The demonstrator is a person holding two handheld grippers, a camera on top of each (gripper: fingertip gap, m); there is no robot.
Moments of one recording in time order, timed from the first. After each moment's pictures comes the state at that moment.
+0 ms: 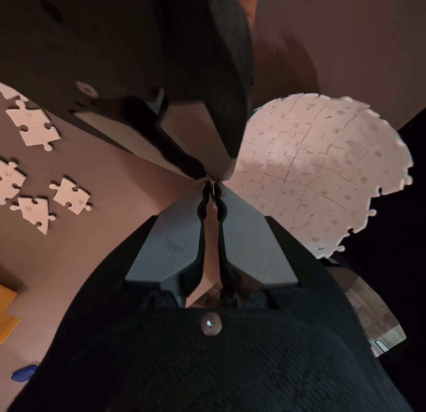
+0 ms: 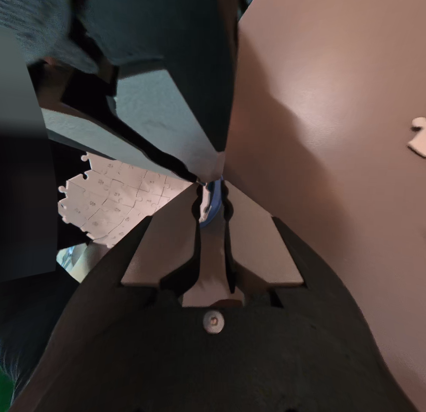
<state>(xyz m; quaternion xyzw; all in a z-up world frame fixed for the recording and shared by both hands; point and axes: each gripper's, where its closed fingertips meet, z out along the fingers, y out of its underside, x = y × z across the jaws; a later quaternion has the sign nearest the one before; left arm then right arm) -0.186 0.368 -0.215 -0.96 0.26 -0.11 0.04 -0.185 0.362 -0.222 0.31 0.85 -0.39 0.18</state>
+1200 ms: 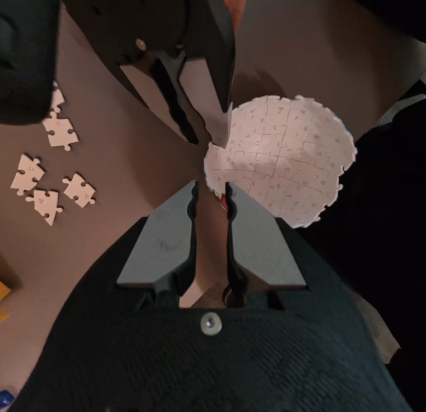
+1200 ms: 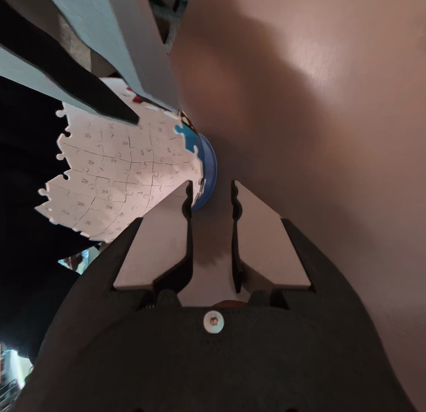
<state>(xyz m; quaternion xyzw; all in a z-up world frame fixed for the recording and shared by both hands) -0.184 0.359 -0.176 -0.95 0.25 -0.14 0.15 -0.162 0.378 -0.238 0.40 0.84 -0.32 0.19</state>
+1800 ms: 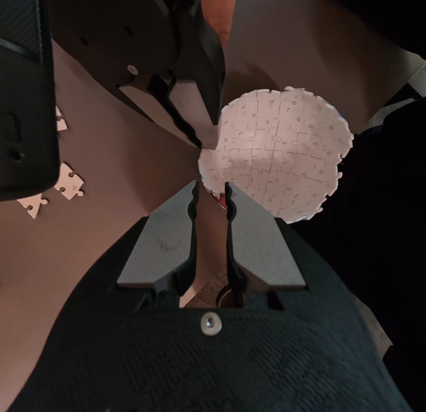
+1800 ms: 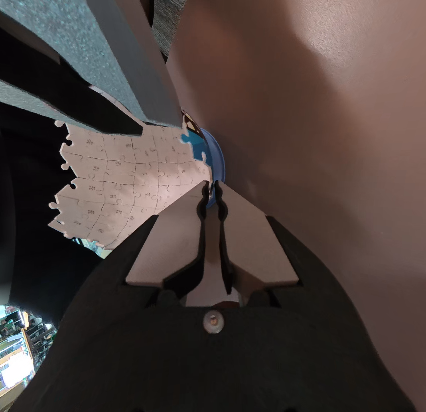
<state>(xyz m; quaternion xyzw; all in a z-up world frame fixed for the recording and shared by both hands) -0.185 0.348 -0.180 -0.95 0.24 -0.16 0.16 -0.162 0.364 -0.238 0.36 0.86 -0.26 0.23</state>
